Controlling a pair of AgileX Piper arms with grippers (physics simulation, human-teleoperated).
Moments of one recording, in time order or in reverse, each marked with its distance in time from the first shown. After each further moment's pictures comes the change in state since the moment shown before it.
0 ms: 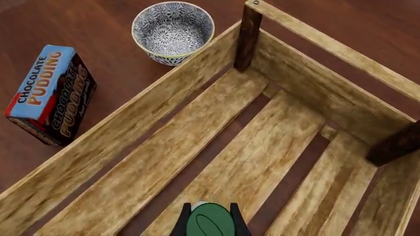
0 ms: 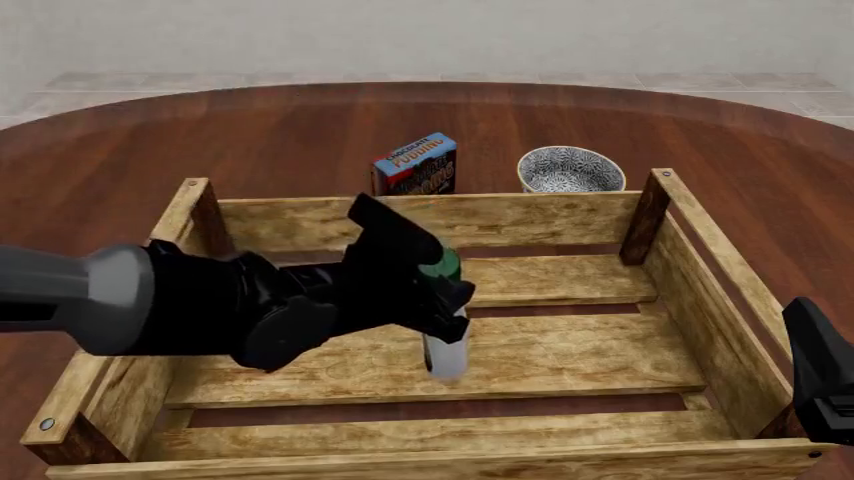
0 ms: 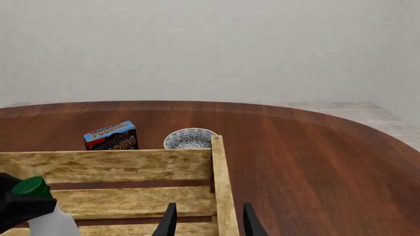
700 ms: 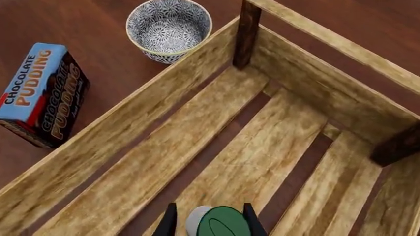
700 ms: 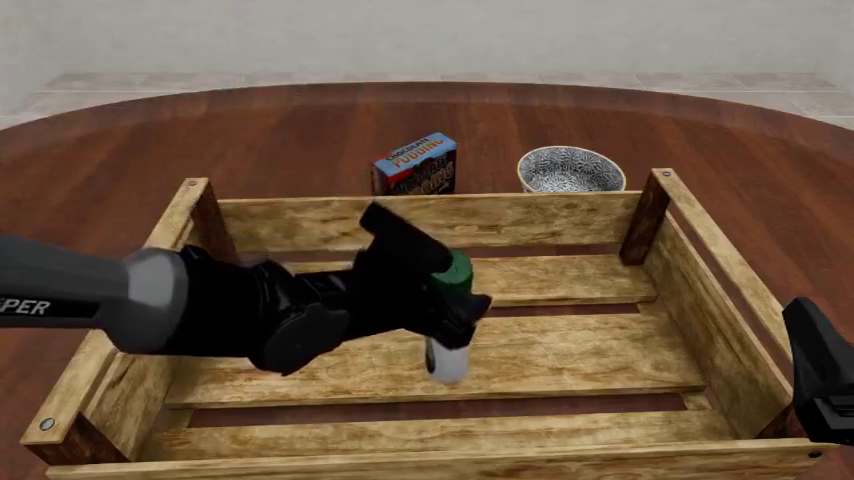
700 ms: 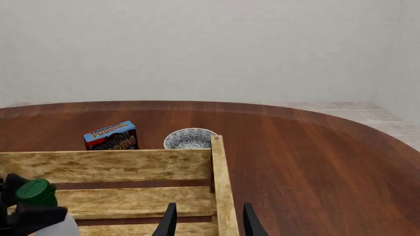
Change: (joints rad) left arm -0.002 0.061 -0.015 -0.042 -0.012; right arm 0.000 0.000 0.000 0.000 0.000
